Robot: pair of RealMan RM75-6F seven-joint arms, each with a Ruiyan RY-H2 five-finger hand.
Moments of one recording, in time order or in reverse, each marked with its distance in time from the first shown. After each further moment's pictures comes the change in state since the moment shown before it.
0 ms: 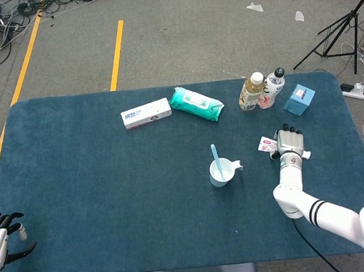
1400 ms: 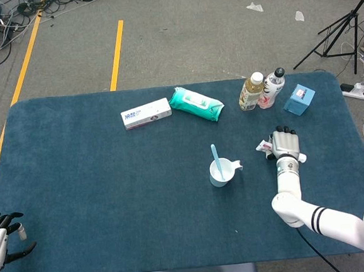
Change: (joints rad) left arm 0.001 0.001 -0.003 0.001 0.003 -0.001 -0.002; right arm -0.039 0.038 -0.023 -0.160 -0.153 0.097 0.087
